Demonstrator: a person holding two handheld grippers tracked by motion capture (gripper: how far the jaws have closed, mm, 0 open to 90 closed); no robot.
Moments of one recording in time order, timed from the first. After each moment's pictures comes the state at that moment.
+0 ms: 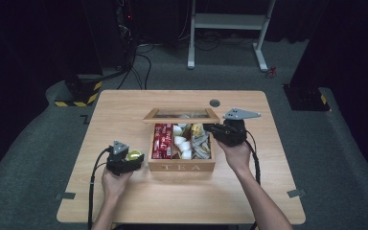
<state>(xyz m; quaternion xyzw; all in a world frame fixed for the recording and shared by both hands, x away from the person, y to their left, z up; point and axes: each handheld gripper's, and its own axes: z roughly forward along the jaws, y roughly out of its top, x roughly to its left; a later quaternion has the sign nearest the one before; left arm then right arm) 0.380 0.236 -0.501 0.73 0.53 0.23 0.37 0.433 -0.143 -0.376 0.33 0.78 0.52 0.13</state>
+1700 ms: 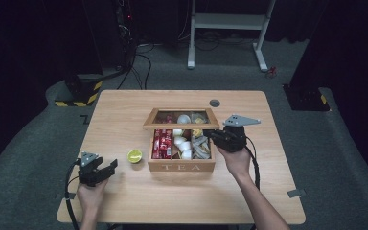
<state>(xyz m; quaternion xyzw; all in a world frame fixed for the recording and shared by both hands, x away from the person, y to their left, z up) 0.337 0.308 -0.508 0.66 0.60 0.26 0.36 0.422 -0.145 -0.389 0.33 0.78 0.52 0.12</state>
